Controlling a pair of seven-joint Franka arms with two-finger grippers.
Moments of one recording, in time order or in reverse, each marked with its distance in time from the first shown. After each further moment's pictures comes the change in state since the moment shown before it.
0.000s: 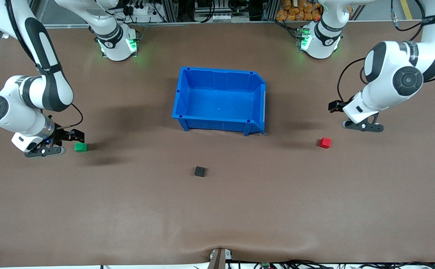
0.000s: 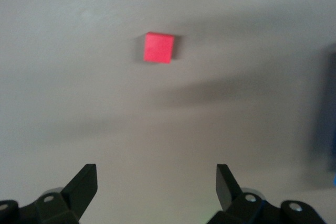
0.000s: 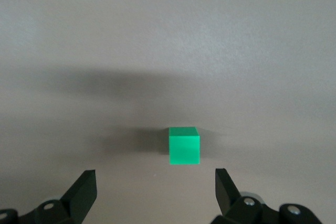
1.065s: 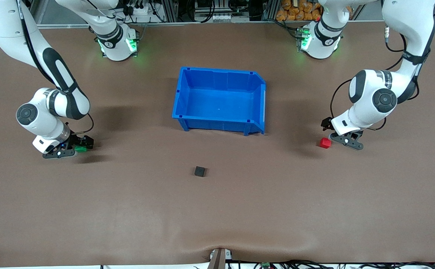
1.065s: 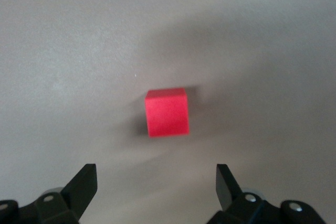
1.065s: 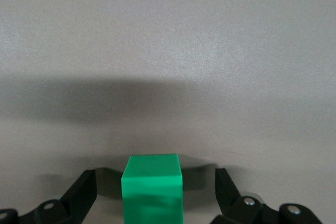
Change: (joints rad) left arm 0.037 0.238 0.002 -0.074 0.062 0.457 0.120; right arm -0.037 0.205 0.000 -0.063 0.000 0.333 -0.015
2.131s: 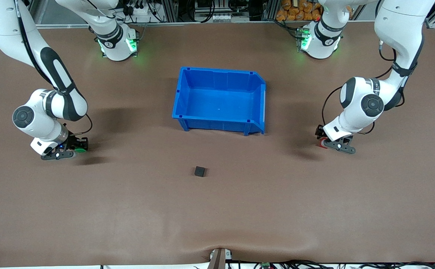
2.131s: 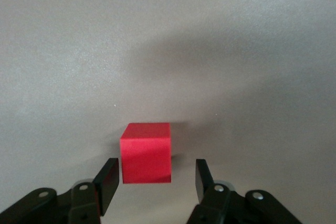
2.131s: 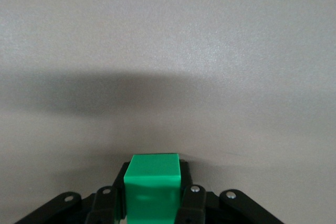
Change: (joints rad) left arm -0.021 0.080 -0.008 0.012 0.008 0.110 -0.087; right arm 0.000 -0.006 0.002 0.038 0.000 -0.071 -0.007
